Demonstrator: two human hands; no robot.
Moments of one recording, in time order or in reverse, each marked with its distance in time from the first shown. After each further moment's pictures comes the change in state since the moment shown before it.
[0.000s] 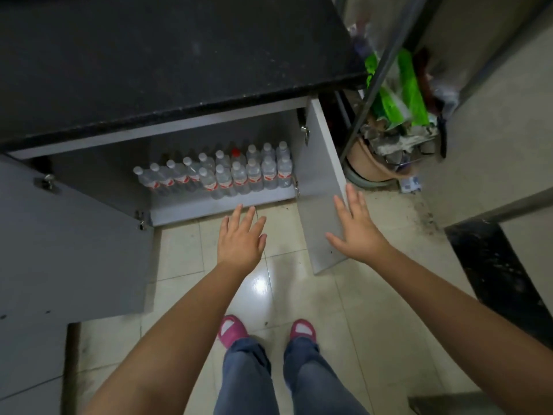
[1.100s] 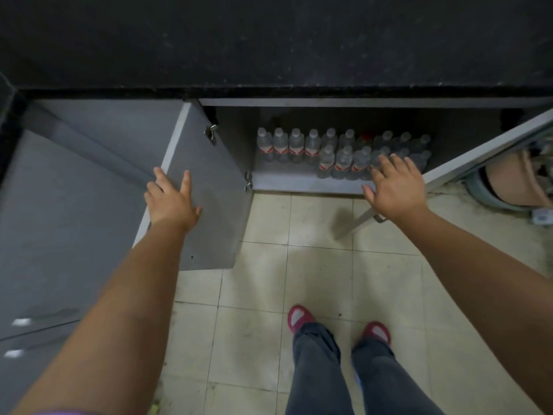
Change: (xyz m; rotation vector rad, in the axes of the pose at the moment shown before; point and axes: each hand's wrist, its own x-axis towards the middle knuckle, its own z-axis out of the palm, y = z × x) left_hand -0.057 -0.417 -0.020 0.149 -0.077 -0.696; right_hand 0.135 -0.283 0.070 -0.627 0.101 -0.171
